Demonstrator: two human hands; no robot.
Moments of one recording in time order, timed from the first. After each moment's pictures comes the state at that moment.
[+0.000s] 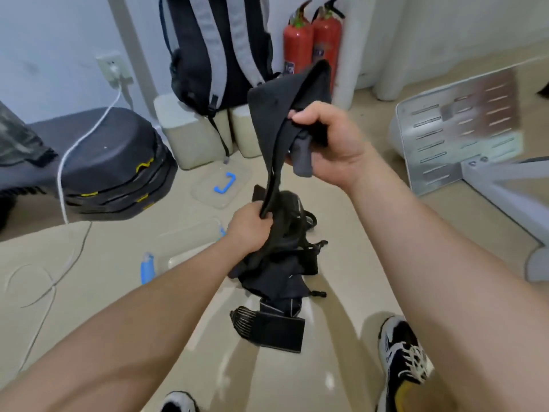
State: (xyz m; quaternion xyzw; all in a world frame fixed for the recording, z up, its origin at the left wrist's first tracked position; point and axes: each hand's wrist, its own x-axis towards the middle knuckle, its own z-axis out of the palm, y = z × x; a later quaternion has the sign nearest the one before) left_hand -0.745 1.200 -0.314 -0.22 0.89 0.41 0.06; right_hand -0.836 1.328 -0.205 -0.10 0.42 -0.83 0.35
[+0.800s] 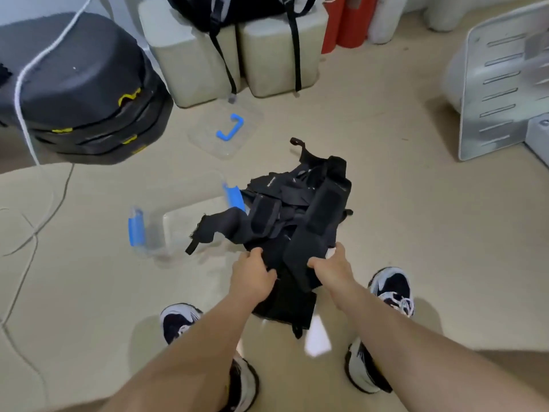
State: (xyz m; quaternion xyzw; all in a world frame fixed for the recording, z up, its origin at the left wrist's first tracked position) left_hand -0.687 1.185 -0.530 -0.31 0.86 0.34 0.22; right_hand -0.757 1.343 -0.519 0.21 0.80 -0.42 0.36
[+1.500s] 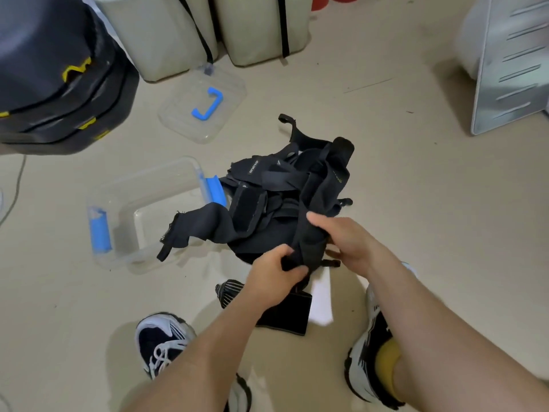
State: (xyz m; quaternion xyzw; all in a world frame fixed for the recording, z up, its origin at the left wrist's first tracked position) left_hand -0.720 1.220 -0.544 -0.23 0.81 0.50 0.20; right_hand -0.828 1.360 -0.513 0.14 0.68 -0.56 0.45
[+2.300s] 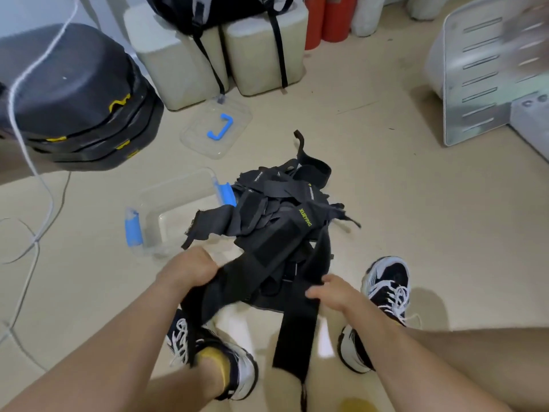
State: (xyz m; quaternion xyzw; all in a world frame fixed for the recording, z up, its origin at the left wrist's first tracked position) left_hand -0.670 1.127 -0.449 -0.35 0.85 0.19 0.33; right_hand -0.717 1.391 -0.500 0.13 0.79 -0.33 0.50
